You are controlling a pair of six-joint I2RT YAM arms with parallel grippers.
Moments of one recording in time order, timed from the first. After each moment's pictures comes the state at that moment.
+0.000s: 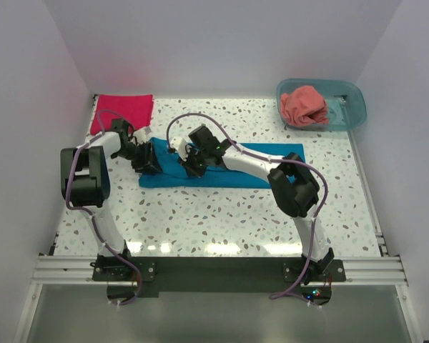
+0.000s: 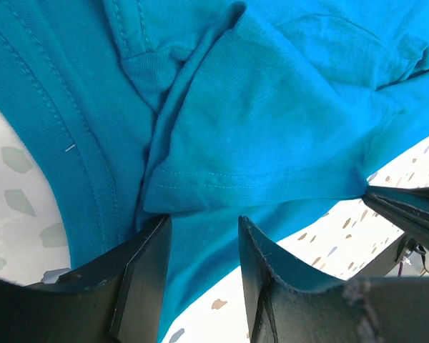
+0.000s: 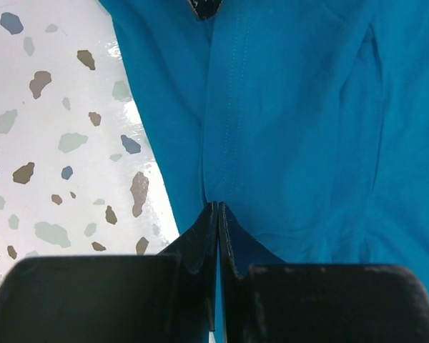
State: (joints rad) left arm 0.09 1.97 1.28 -0.67 0.59 -0.02; right arm 0.80 2.14 1.64 -0.37 -0.32 -0.35
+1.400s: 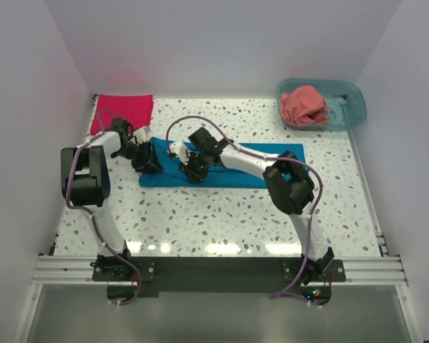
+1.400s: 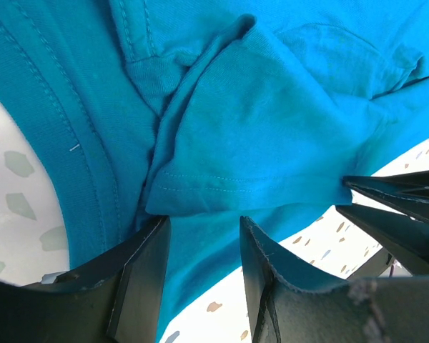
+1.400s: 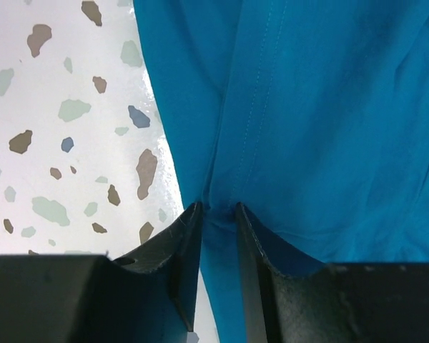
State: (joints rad) left arm 0.09 1.98 1.29 -0.67 0.60 -0.05; right arm 0.79 2.20 1.69 -0.48 -0.38 -0.41
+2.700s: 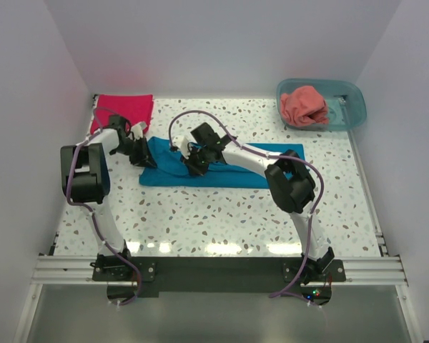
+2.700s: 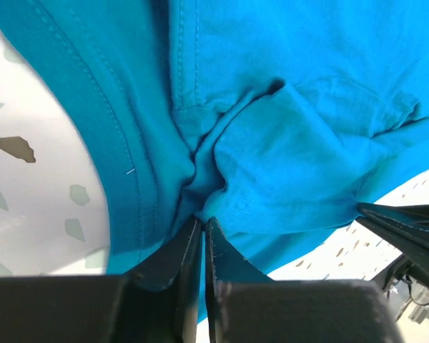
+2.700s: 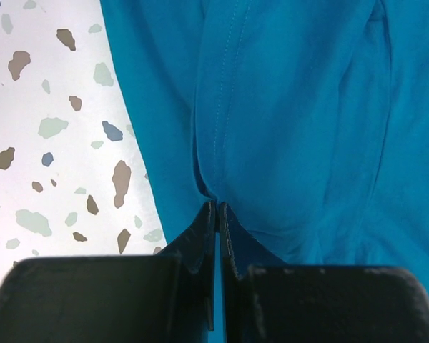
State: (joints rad) left arm 0.11 2.01 1.34 -0.64 0.57 -0.10; right arm 0.76 2.20 1.72 -0.45 -0.38 -0.39
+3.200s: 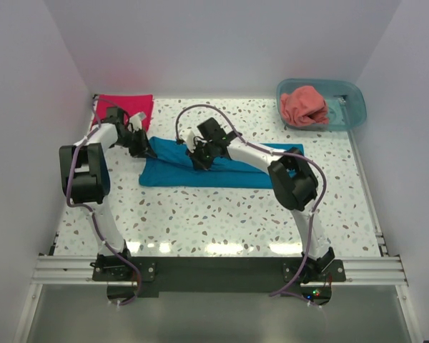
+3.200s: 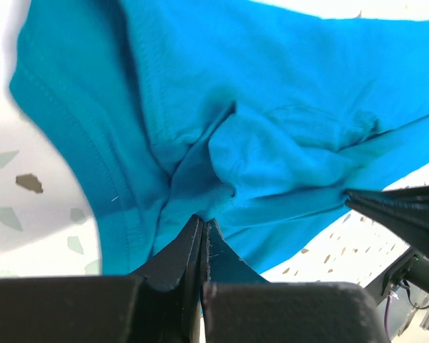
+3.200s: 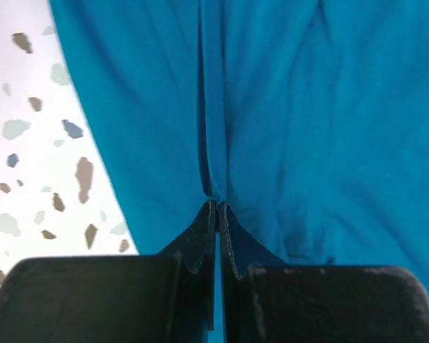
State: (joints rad) left arm 0.11 2.01 1.42 -0.64 0.60 -0.09; right arm 0.72 2.20 1.72 -0.44 -0.38 -0.38
